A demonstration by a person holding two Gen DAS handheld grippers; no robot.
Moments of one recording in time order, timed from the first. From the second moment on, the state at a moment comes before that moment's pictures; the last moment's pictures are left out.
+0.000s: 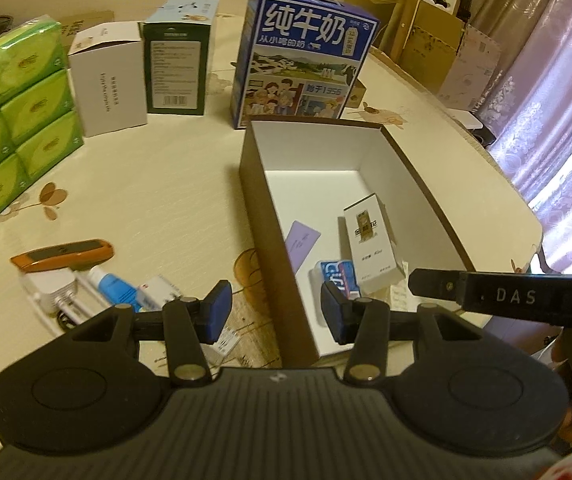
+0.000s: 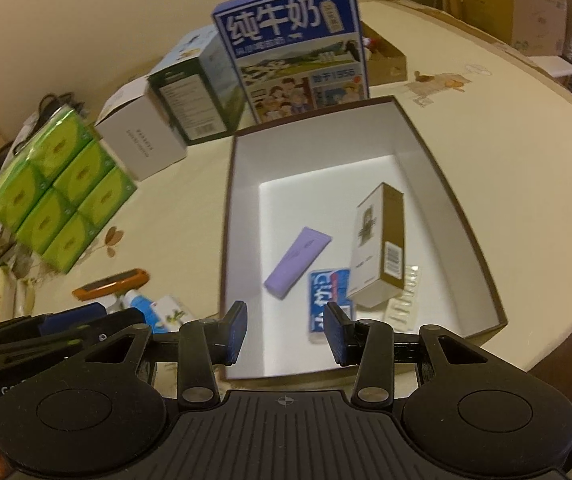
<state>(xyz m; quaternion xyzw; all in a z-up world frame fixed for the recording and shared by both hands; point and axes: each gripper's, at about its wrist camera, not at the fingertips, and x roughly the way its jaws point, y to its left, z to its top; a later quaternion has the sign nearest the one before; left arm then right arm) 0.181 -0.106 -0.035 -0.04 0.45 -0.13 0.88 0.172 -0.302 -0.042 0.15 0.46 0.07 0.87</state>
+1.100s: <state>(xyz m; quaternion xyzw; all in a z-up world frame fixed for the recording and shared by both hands) 0.106 0.019 -0.014 -0.05 0.43 -0.01 0.90 0.141 -0.168 -0.044 0.08 0.46 0.24 0.85</state>
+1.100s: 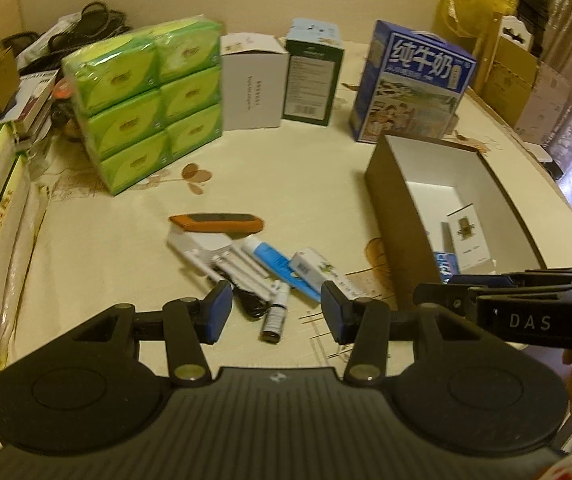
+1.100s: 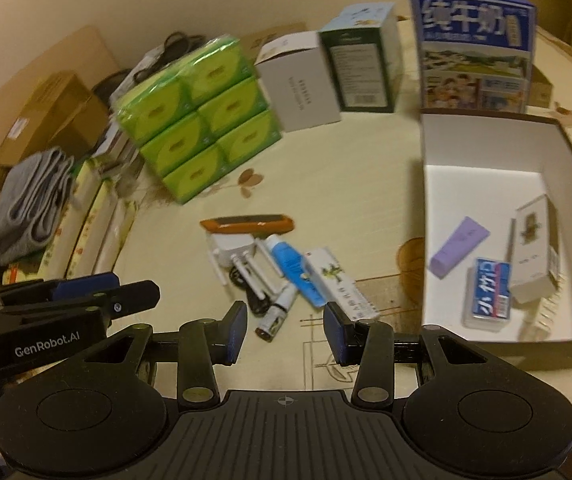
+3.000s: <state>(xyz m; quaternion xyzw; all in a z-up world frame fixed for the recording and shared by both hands) 0.184 0.039 -0.191 -0.10 0.54 -0.04 0.83 0.292 -0.098 -0.212 -0.12 0.57 0.27 0.77</state>
